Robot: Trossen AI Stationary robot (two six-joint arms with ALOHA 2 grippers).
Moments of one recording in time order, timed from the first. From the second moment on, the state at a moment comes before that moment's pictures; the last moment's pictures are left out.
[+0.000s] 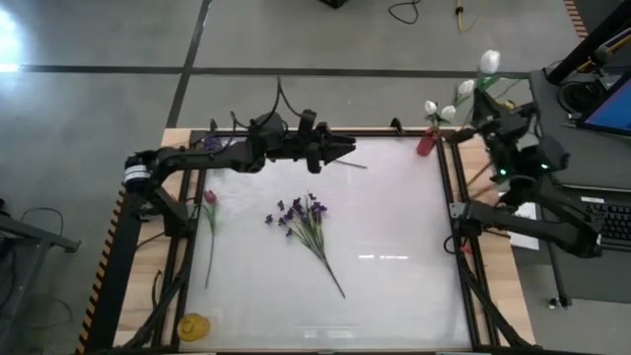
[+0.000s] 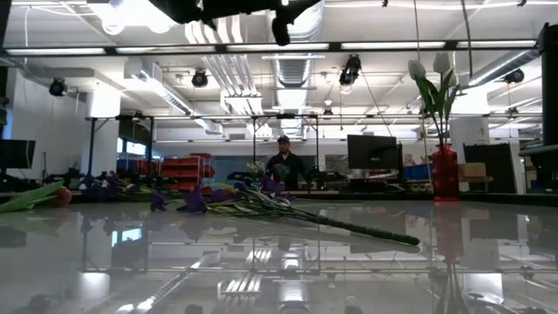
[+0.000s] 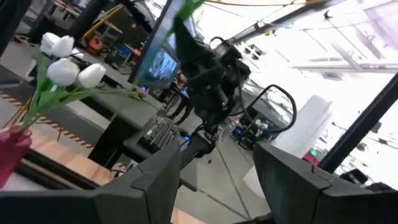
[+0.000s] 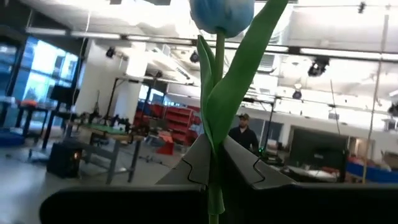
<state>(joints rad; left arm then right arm) 0.28 1.64 1.28 0.57 0.31 -0.70 -0.50 0.50 0.76 0.24 0.57 -0.57</state>
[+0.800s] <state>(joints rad) 0.30 1.66 1.44 0.38 0.51 -0.70 -1.06 0.46 0.48 0.52 0.18 -0.18</state>
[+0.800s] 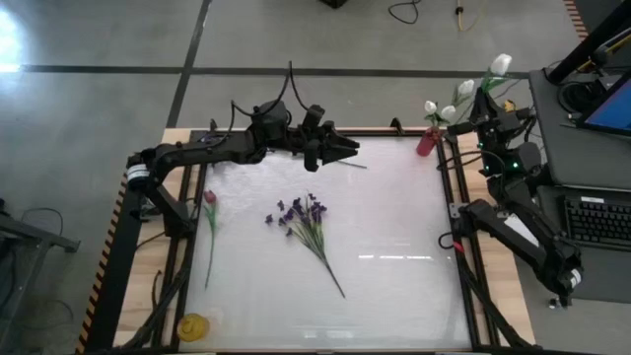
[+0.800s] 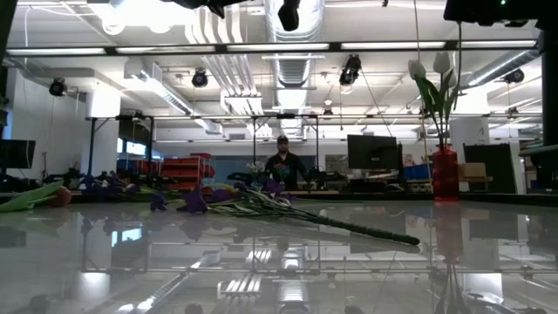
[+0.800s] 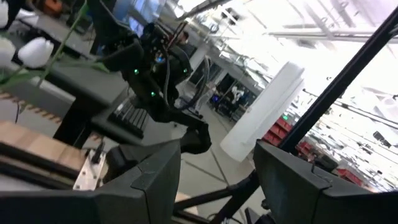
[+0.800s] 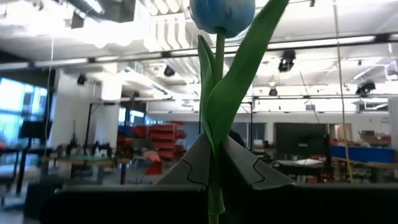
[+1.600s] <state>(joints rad) 0.28 1.92 1.80 0.06 0.32 -0.35 -1.01 0.49 0.52 0.53 -0.34 0.54</state>
